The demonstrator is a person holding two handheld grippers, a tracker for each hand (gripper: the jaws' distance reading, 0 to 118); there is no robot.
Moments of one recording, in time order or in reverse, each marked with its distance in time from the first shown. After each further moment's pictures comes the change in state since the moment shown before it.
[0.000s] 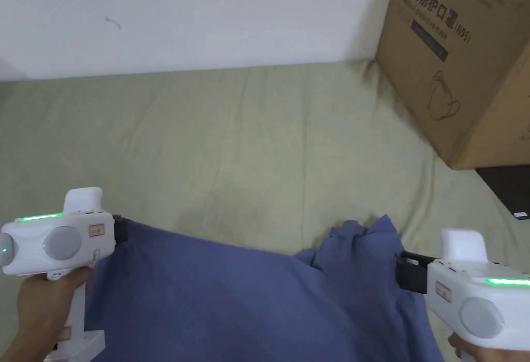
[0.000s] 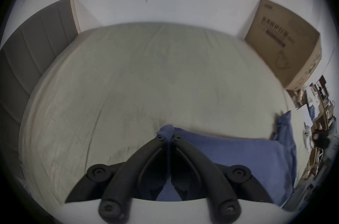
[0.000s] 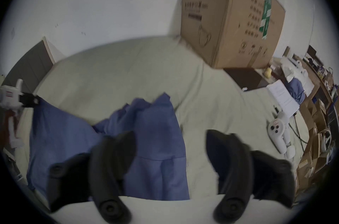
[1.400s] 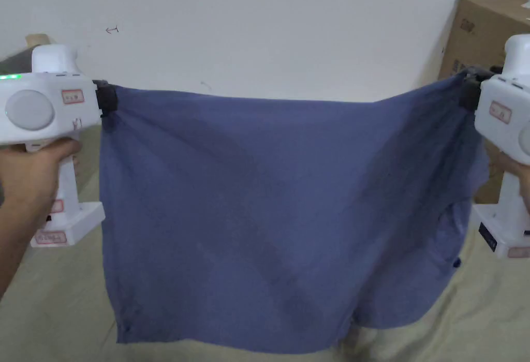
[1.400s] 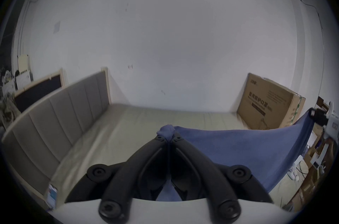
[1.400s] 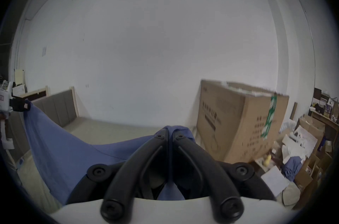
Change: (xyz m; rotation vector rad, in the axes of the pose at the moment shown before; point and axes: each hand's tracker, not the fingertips) left arm -0.034 0.128 0.293 0.556 0.097 0.002; right arm -0.048 0.219 0.236 0.752 0.123 0.086
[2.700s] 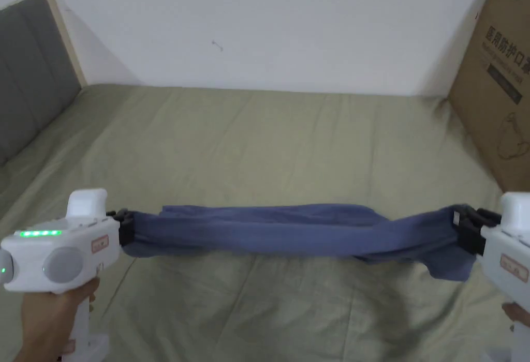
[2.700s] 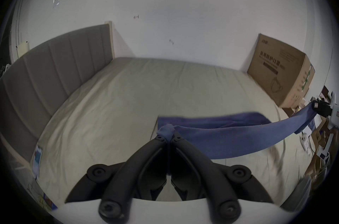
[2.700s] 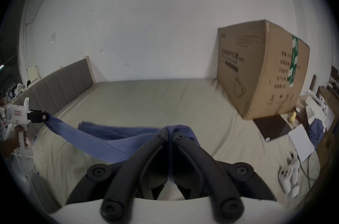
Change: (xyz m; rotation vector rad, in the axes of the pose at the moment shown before) left arm -0.036 -0.260 0.004 -0.341 0.036 0.027; right arm 0.014 -0.226 0.045 -0.389 0.194 -0.073
